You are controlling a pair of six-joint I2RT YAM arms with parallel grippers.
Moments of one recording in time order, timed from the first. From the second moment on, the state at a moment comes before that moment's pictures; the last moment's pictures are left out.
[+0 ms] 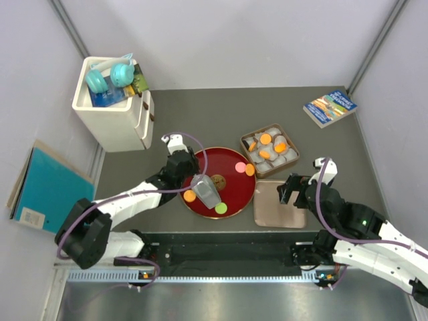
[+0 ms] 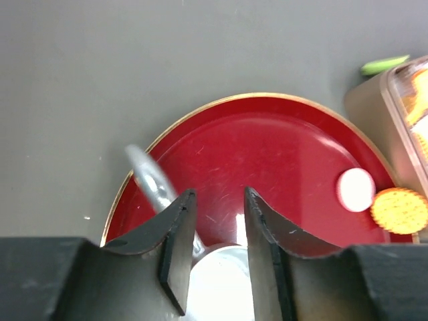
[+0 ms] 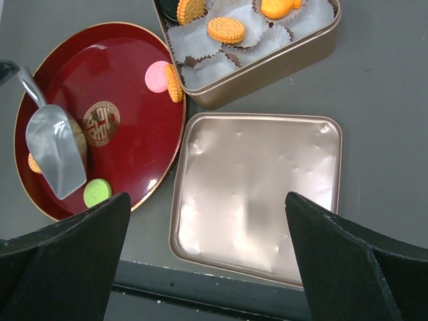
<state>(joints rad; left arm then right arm) -0.63 1.26 0.59 0.19 -0.41 -0.59 0.98 0.48 0.67 -0.81 0.62 0.75</state>
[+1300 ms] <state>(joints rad) -0.57 1.49 0.87 0.12 -0.19 -0.75 0.30 1.07 0.82 -0.59 0.27 0.61</state>
